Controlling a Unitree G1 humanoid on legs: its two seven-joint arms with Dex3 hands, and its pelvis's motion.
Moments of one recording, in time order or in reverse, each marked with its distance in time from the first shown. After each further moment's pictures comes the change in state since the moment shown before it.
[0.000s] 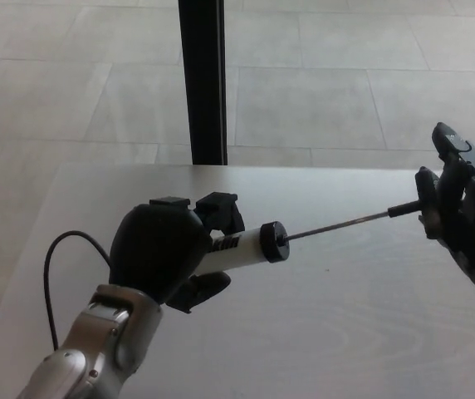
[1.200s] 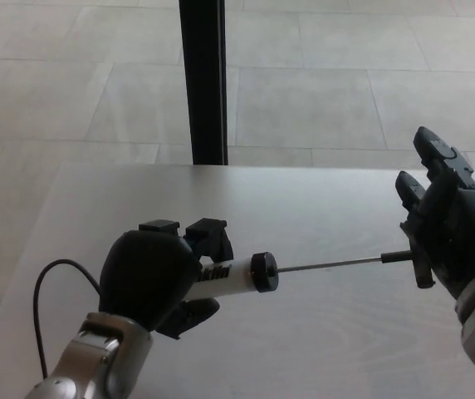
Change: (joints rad) left_arm 0.066 0.007 0.004 -0.007 0.022 -0.018 0.039; right_arm 0.057 0.111 0.007 -0.093 -0.014 0.022 -0.031
